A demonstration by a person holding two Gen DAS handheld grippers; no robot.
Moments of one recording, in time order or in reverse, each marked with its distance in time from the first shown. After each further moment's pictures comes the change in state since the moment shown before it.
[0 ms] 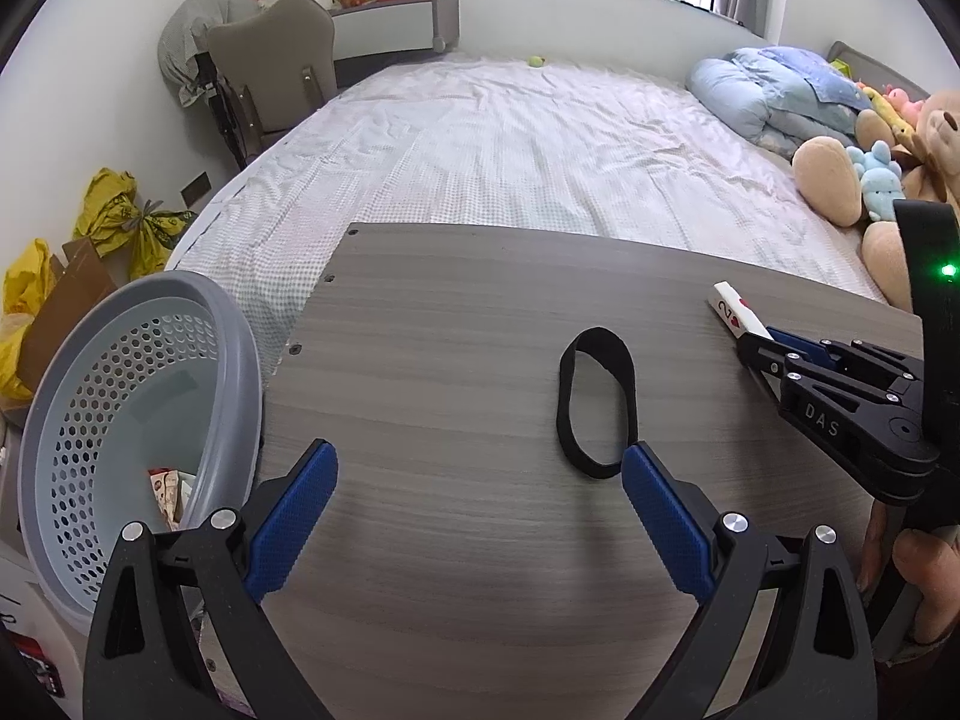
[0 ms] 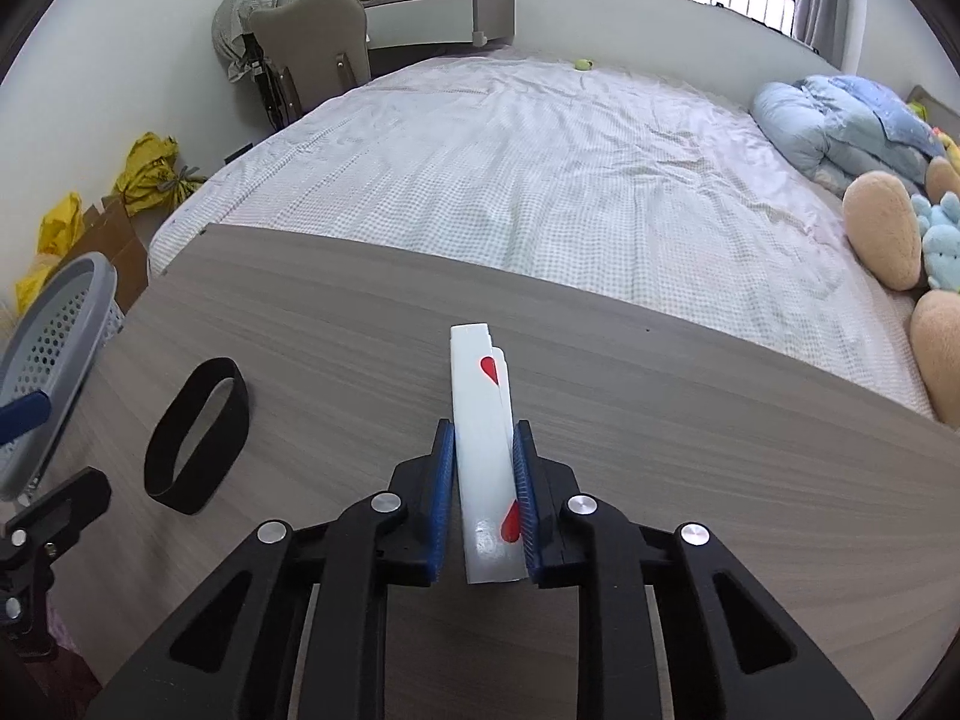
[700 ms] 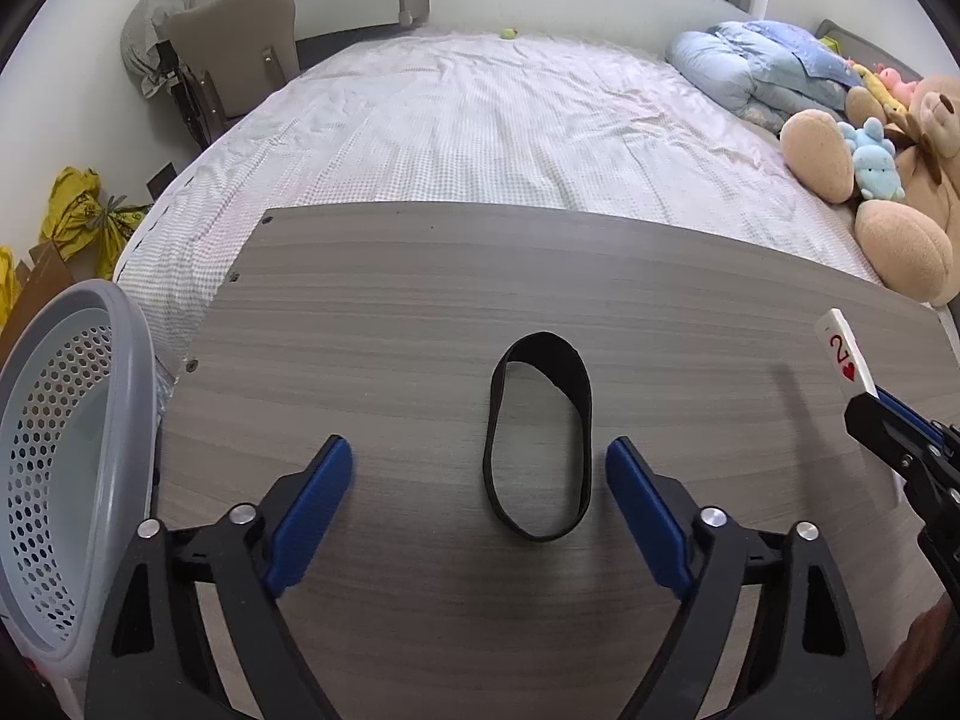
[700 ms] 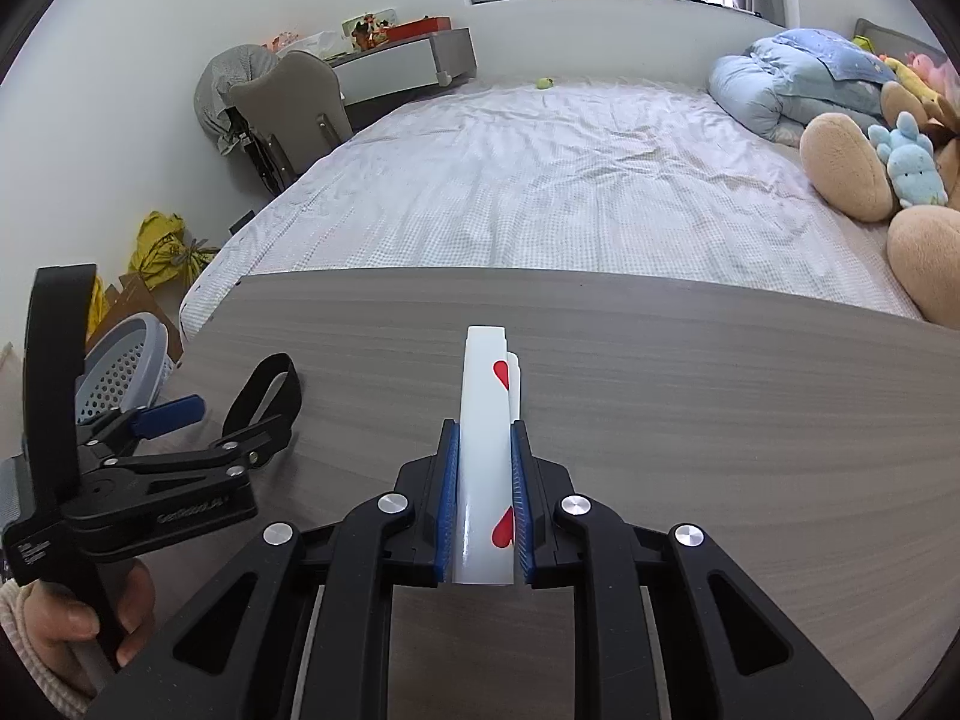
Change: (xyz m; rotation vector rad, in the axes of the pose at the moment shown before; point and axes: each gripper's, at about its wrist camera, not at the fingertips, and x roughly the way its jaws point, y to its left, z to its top) left arm 0.044 -0.030 0.011 0.032 0.059 -0.046; right arm -0.061 -0.020 -0.041 0.158 -0.086 0.059
